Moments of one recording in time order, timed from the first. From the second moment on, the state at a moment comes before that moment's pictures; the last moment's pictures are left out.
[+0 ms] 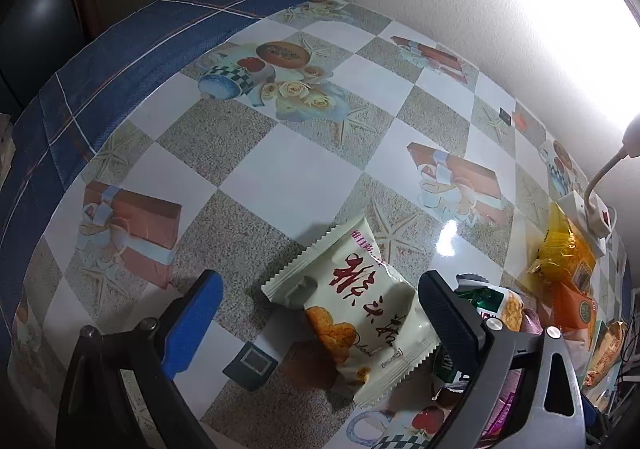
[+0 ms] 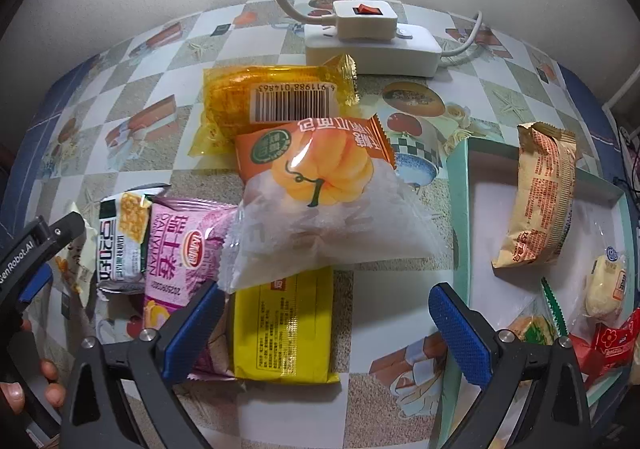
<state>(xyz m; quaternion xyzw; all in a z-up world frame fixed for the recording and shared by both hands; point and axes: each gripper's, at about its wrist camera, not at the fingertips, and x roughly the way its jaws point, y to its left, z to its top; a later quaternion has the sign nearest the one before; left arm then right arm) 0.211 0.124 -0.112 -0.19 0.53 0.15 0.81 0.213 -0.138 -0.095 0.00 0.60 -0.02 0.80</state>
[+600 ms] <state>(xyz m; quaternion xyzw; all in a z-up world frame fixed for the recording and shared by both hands) 0.222 0.118 -0.124 -0.11 0.56 0.16 0.80 0.223 -0.143 -0.119 0.00 0.61 -0.02 0.79</state>
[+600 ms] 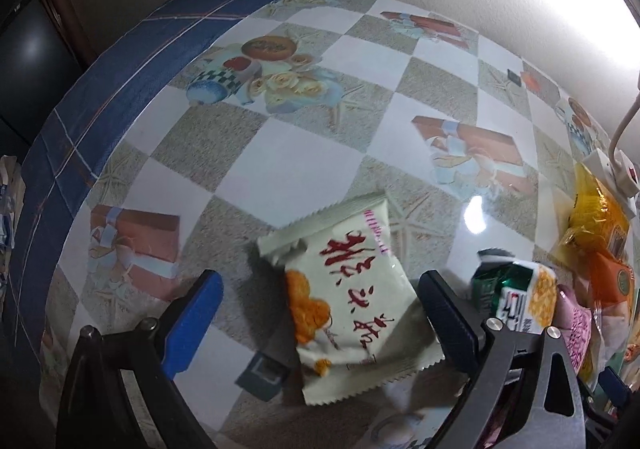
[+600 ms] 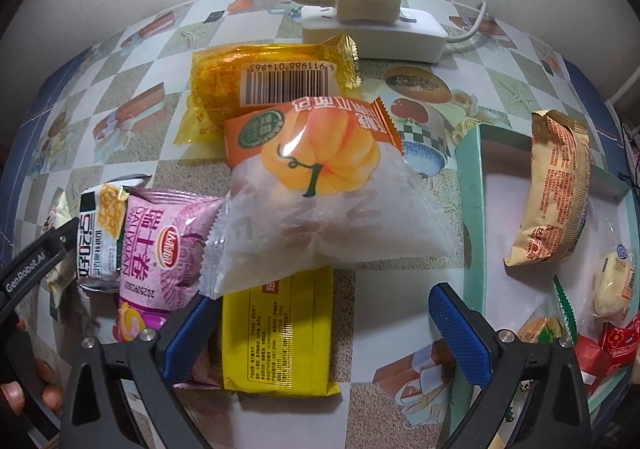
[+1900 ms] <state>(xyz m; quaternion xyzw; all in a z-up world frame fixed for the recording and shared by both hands) 0.204 0.142 -0.110 -0.11 0.55 0.16 0.81 0.194 -0.095 -0.109 -0.01 0.59 -0.01 0.81</state>
